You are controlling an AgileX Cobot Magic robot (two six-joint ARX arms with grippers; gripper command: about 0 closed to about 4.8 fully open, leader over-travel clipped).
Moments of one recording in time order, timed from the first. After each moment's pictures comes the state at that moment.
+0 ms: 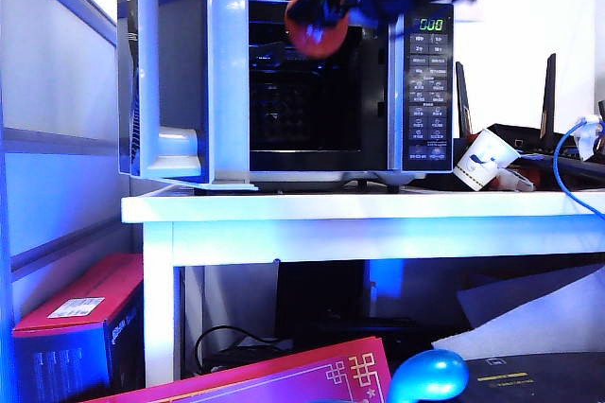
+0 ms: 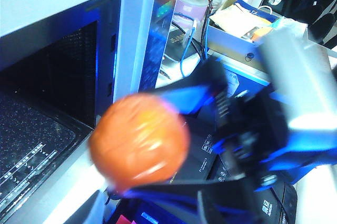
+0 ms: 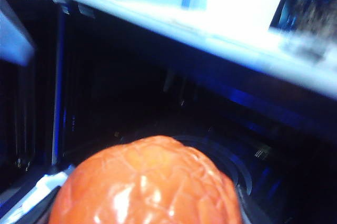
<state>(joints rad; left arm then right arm) -0.30 1.73 1.80 -0.49 0.73 0.12 0.43 1.77 1.25 0.61 -0.33 -0.20</state>
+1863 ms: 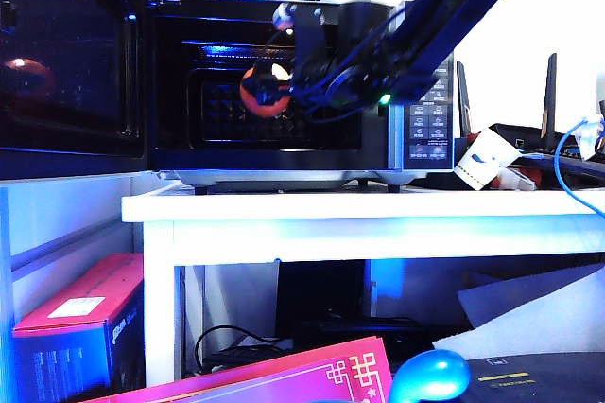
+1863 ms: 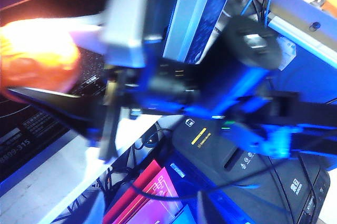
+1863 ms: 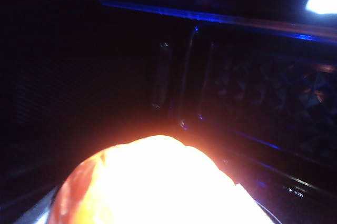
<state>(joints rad) -0.30 1.67 1.78 -0.65 0.51 0.10 0.44 2.45 2.03 0.64 -0.36 -0.08</state>
